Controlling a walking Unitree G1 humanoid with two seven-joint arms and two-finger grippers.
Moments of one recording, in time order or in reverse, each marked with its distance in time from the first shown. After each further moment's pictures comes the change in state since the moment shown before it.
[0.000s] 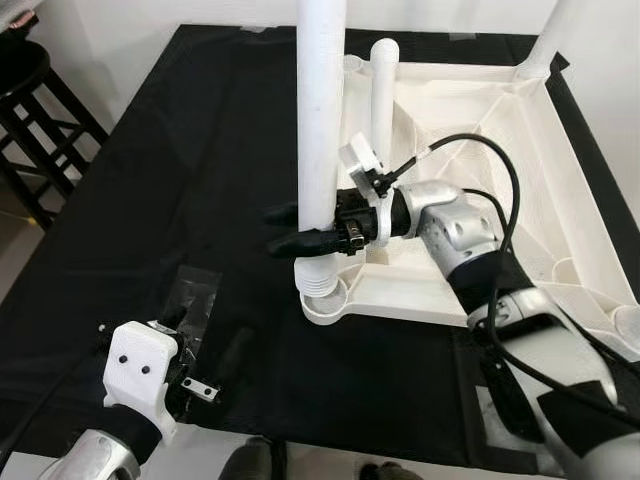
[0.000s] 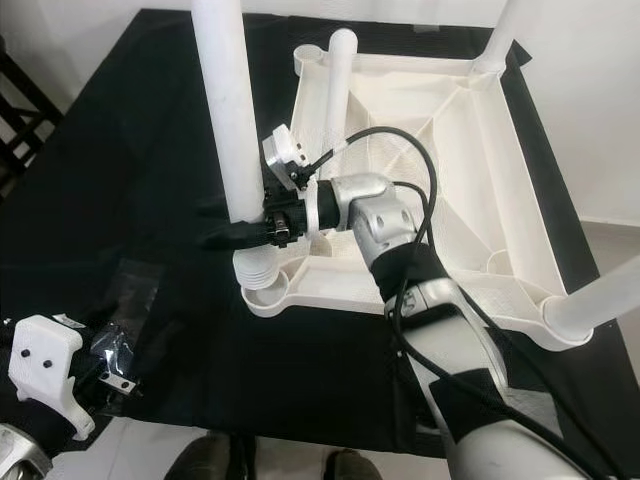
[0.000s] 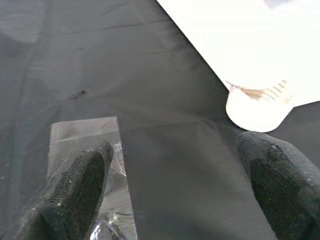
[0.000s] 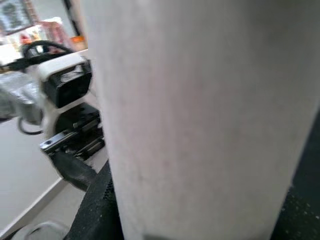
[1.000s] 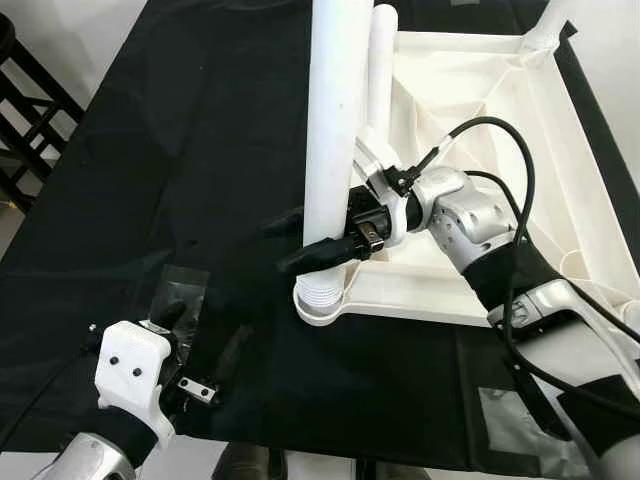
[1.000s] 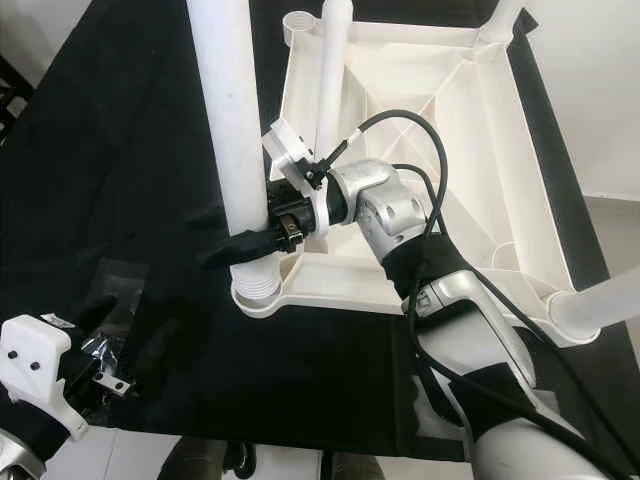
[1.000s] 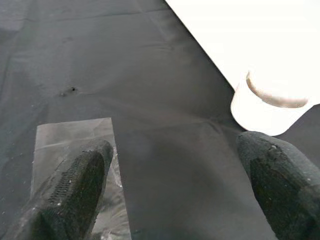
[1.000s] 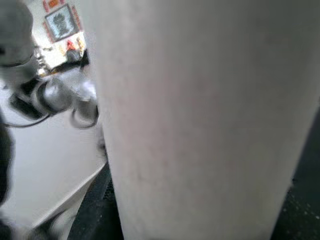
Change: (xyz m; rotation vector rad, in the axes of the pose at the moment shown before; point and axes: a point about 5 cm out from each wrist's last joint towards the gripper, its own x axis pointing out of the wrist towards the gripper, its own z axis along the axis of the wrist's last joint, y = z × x) left arm -0.002 0.001 0.005 0.000 -0.016 -0.009; right arm 0.011 0.017 0.006 0.019 0.002 0.174
